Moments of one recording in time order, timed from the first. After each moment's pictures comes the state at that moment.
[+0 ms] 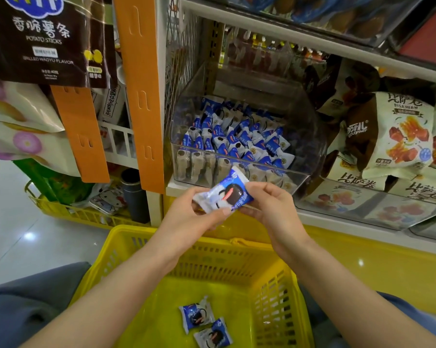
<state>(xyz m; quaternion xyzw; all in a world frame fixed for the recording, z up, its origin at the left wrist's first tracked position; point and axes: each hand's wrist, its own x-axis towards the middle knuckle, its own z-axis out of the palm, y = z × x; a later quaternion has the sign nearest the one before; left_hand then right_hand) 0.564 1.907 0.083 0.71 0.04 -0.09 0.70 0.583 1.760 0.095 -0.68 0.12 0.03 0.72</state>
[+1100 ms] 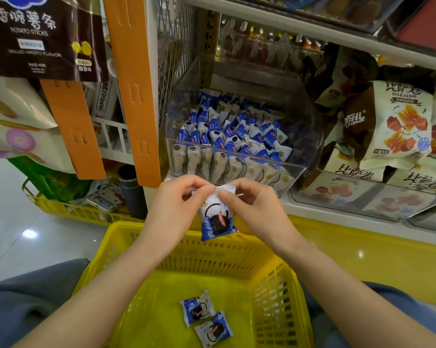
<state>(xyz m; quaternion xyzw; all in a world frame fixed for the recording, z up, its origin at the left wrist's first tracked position) 0.569 1.916 0.085 0.82 -0.06 0.09 0.56 0.576 1.762 0.086 -0.83 -0.11 0.00 0.54</state>
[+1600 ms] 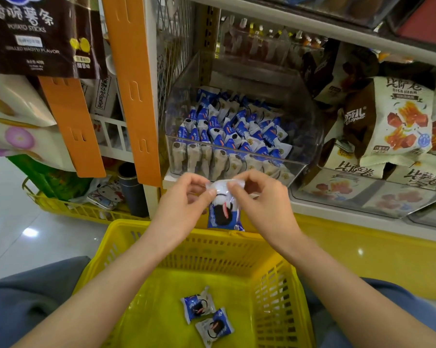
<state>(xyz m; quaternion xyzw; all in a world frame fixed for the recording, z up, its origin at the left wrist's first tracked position) 0.572 1.910 0.077 0.79 -0.01 -0.01 0.62 0.575 1.759 0.090 -0.88 -0.08 -0.12 0.45</state>
